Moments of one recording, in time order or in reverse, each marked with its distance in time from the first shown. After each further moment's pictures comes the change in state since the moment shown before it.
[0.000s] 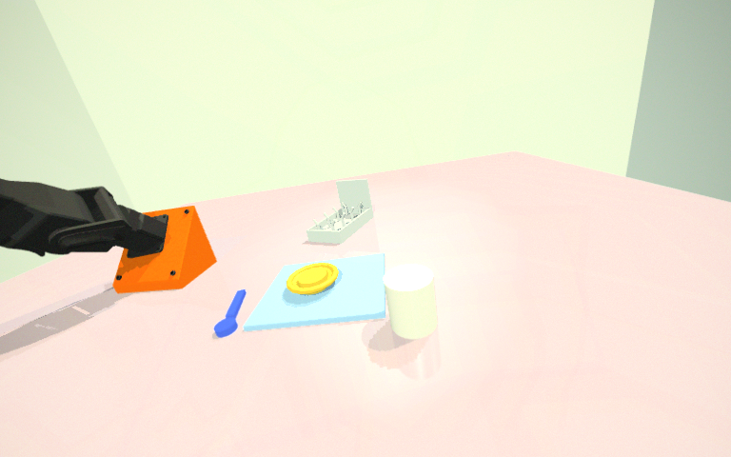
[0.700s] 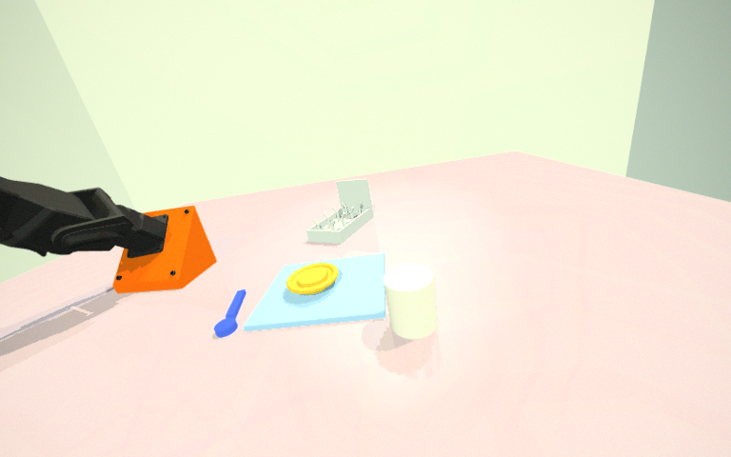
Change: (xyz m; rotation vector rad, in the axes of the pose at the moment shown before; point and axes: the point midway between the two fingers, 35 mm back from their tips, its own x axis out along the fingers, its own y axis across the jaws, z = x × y) arm -0.037 0.024 -0.036 -0.267 0.081 0.153
